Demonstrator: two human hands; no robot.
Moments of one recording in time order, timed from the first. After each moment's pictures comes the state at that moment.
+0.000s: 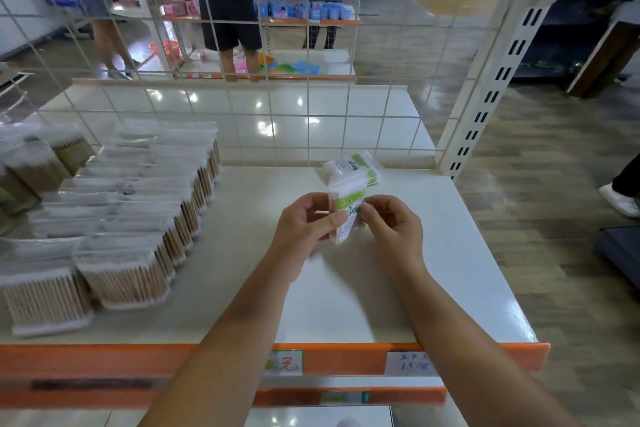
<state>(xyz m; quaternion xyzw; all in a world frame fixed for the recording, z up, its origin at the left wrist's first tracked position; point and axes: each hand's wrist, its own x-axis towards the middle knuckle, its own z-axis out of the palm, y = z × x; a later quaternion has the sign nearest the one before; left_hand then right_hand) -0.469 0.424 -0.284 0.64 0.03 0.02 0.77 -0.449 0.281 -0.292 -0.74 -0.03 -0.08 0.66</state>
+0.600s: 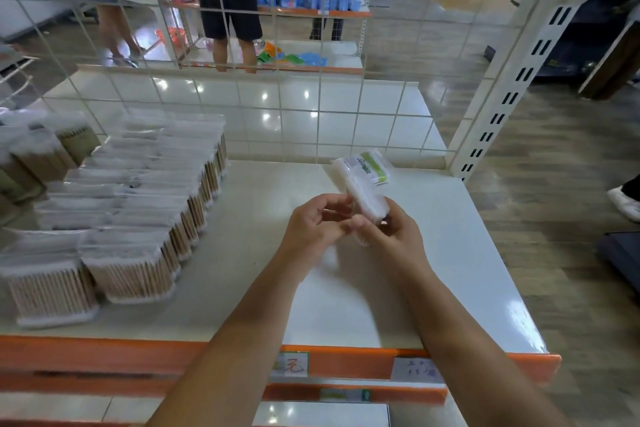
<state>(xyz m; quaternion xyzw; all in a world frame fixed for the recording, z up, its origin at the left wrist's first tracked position) -0.471 0.424 -0.283 0.68 0.03 0.03 0.73 -0.454 0.282 -0.291 -0.74 -0.13 0.02 0.66</state>
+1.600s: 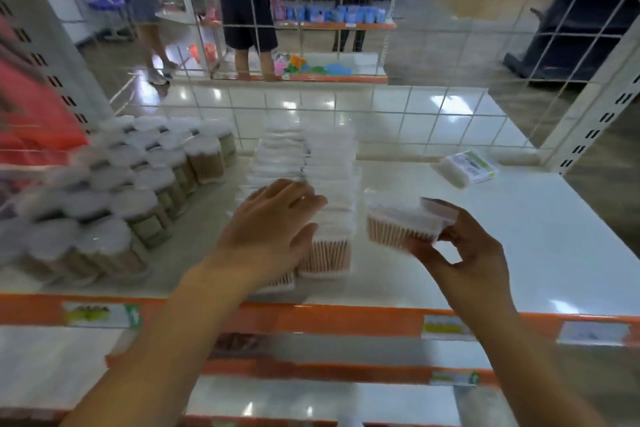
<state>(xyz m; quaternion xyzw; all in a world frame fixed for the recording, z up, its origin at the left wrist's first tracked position) -0.585 0.673 -0.220 0.94 -0.21 0.25 0.08 -0.582 0.431 -0.235 -0.81 -0.15 -0.16 0.55</state>
